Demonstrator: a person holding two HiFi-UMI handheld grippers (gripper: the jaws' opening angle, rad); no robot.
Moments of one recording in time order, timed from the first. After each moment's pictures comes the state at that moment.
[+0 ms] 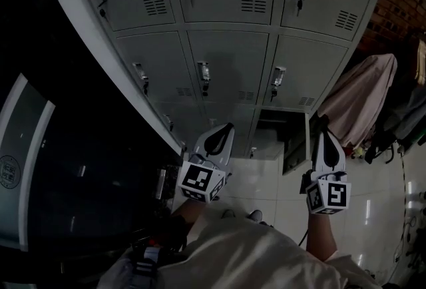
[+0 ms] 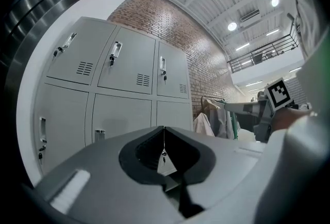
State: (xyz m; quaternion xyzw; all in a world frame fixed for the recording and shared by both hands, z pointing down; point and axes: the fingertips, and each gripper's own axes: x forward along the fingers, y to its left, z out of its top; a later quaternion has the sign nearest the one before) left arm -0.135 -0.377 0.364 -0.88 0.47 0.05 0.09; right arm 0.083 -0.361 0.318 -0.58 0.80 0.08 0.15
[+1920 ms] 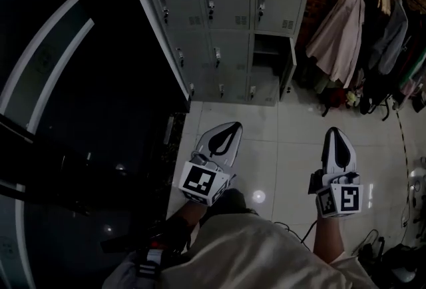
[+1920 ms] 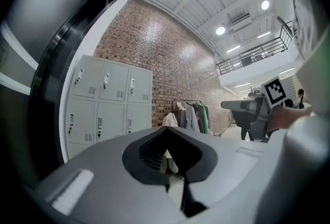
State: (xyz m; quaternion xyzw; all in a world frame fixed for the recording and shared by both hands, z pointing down) left arm -0.069 0.137 0.343 -0.89 0.44 0.05 0.12; right arm 0.145 0.163 0.293 -0.56 0.80 0.09 0.18
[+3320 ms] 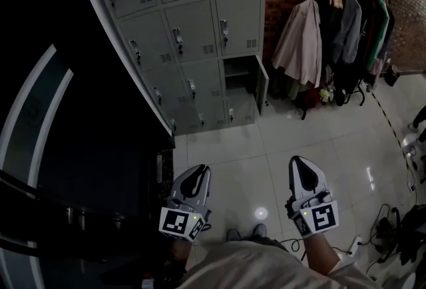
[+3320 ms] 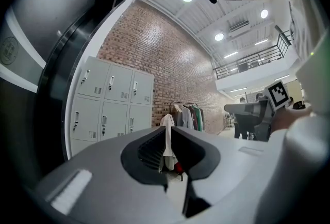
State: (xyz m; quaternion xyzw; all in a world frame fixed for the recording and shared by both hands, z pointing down) left arm -0.145 0.240 0.303 -0.90 0.42 0.07 0.10; right arm 0.068 0.282 0.277 -0.57 0.81 0.08 0.12
